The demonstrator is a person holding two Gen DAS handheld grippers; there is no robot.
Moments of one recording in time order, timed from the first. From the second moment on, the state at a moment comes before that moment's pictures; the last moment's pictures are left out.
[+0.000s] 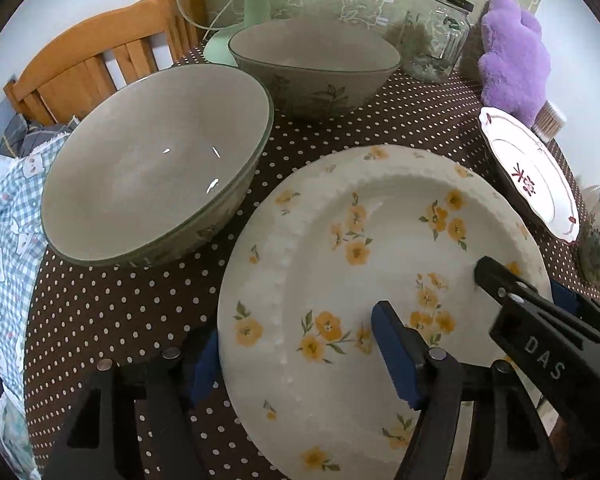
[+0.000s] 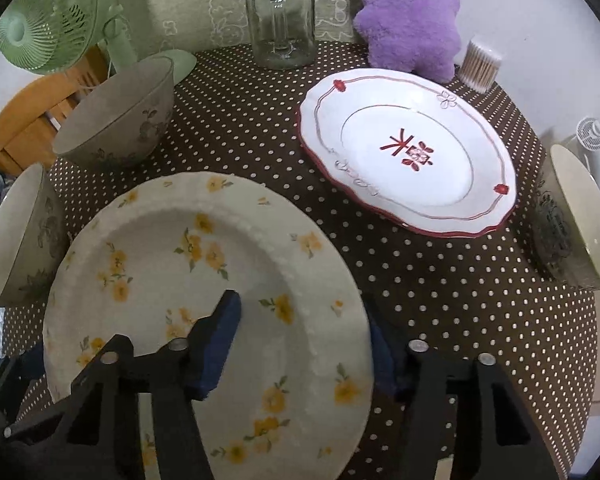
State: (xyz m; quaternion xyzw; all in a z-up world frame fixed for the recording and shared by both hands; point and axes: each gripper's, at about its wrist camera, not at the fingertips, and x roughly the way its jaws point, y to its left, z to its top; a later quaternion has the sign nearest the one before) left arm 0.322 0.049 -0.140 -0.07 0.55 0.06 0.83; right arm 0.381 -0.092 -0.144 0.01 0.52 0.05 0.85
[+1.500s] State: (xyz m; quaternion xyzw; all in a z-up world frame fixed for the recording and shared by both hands) left arm 0.232 -0.059 -0.088 -0.02 0.52 -0.05 0.85; right arm 0.246 -0.218 -0.095 0.05 0.50 -0.03 0.86
